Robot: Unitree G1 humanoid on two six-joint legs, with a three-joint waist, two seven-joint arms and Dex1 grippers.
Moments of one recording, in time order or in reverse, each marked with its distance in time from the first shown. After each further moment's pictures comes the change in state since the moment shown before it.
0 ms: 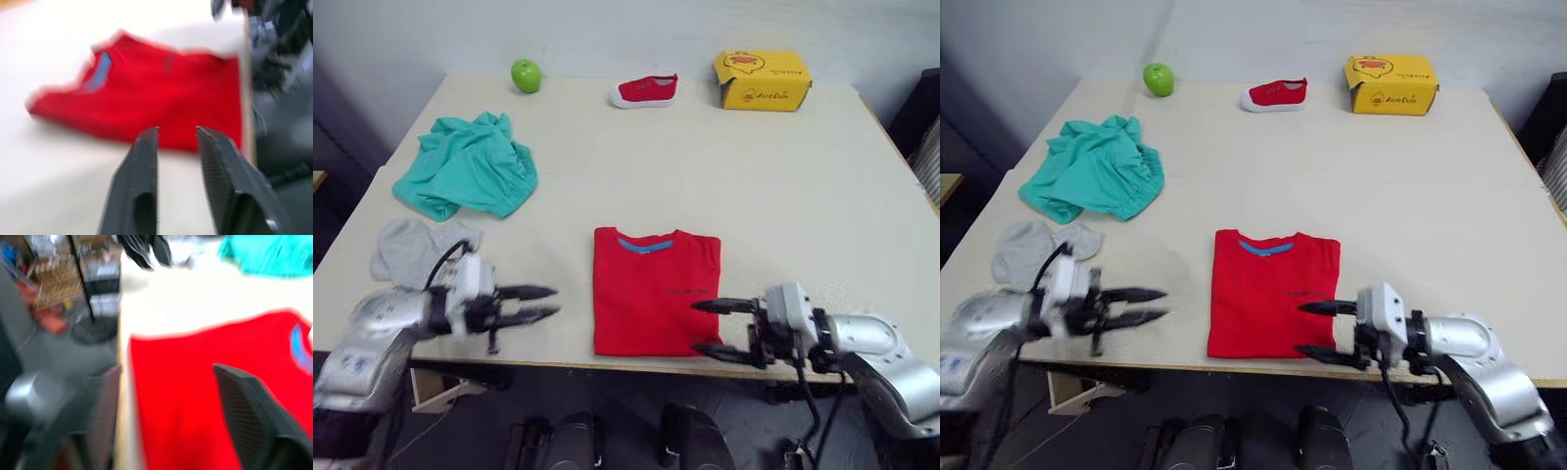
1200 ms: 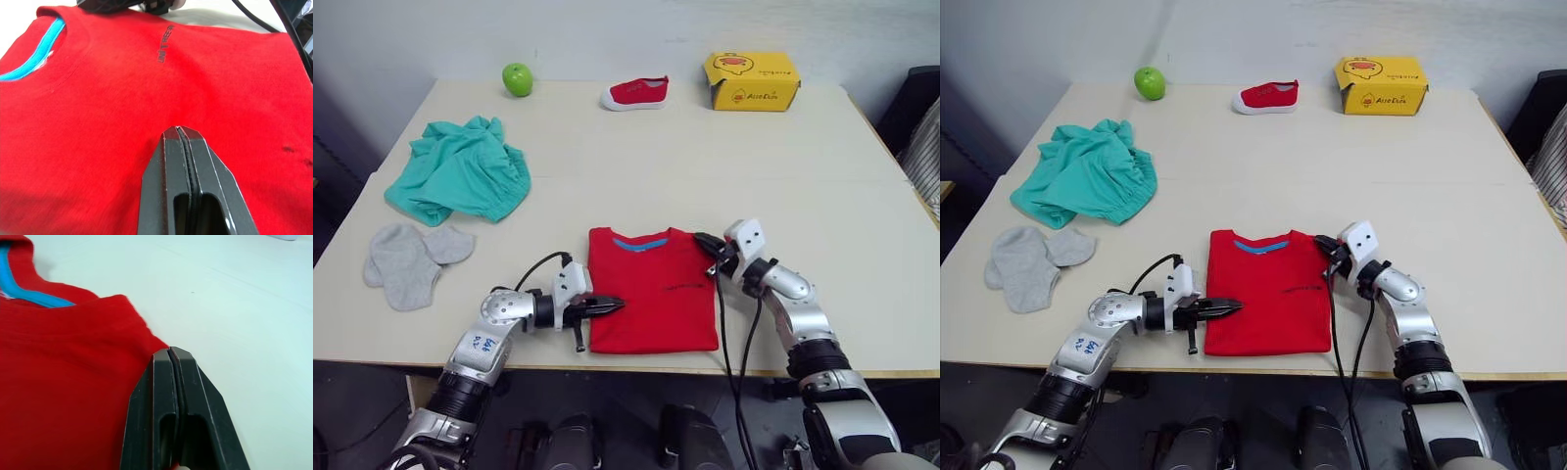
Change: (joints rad) left arm -0.103 -0.292 -0.222 0.255 0.320 -0.030 0.131; right arm -0.439 0.339 -0.099 0.982 -0.404 -0.362 -0.367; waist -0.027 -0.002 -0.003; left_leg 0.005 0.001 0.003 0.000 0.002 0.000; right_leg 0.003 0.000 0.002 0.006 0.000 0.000
